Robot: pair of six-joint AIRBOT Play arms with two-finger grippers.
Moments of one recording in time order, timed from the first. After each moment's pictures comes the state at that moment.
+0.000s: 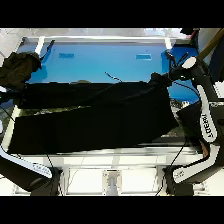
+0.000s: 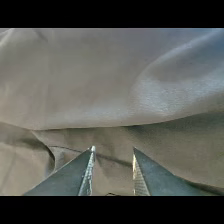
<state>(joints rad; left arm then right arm) 0.55 -1.83 1.45 1.19 -0.64 -2.00 -0.06 -1.69 1.61 -1.04 1.24 1.37</state>
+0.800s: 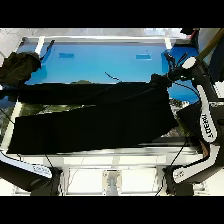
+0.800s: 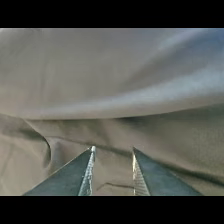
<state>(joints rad) 0.55 -1.72 1.45 1.19 -0.63 -1.98 -0.06 -1.69 1.61 -1.05 1.28 1.37</state>
